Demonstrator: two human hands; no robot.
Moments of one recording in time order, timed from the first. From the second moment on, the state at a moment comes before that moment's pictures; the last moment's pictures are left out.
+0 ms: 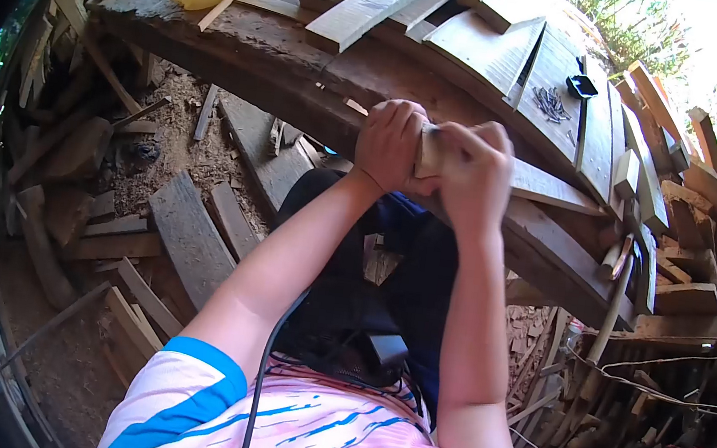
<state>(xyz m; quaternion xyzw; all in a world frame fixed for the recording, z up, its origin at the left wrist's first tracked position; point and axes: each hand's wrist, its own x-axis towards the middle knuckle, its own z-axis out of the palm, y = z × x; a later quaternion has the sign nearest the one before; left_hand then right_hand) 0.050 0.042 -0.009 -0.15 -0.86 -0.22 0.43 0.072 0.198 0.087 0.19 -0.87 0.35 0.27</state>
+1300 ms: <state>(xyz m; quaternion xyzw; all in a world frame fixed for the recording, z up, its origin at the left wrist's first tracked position) 0.057 0.043 -0.004 -0.17 -0.85 -0.22 0.45 0.097 0.200 0.097 0.28 -0.89 0.31 0.19</state>
